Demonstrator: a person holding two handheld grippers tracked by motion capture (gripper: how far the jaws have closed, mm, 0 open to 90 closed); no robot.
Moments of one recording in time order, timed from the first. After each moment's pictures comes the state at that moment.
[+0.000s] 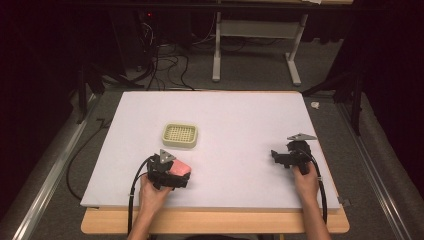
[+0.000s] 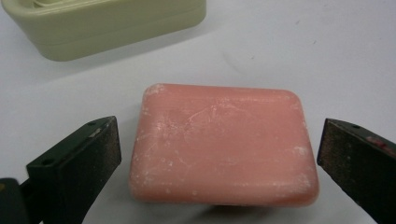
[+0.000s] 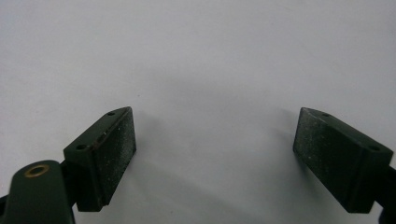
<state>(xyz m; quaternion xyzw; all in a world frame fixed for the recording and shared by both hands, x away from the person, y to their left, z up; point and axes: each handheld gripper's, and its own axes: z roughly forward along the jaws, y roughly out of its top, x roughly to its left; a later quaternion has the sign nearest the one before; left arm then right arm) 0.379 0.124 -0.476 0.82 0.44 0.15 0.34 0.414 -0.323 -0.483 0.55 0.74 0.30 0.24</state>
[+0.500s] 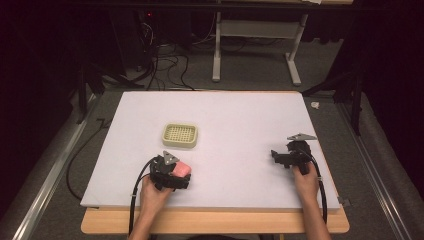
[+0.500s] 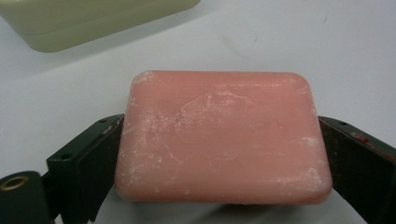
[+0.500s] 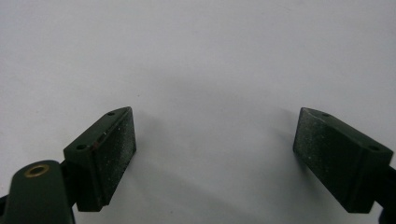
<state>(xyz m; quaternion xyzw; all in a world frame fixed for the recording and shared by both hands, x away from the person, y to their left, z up) 0.379 0.118 -0.482 0.83 0.43 0.16 0.32 0.414 -0.323 -0.483 0.55 0.74 0.30 0.24</state>
